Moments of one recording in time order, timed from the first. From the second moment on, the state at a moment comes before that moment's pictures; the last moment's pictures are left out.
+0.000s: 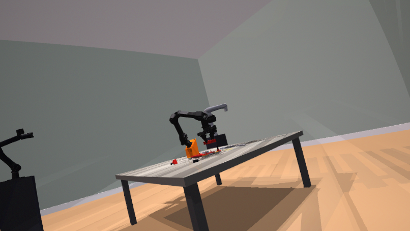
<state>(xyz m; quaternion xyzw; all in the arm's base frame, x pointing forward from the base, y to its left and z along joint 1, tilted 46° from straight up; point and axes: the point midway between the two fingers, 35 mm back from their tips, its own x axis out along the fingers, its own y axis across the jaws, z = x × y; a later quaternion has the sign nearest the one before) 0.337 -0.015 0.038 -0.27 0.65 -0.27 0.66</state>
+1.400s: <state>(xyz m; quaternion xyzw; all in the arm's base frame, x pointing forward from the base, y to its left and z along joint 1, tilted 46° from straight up) 0.311 0.096 -0.072 -0.27 0.65 -0.27 0.66</state>
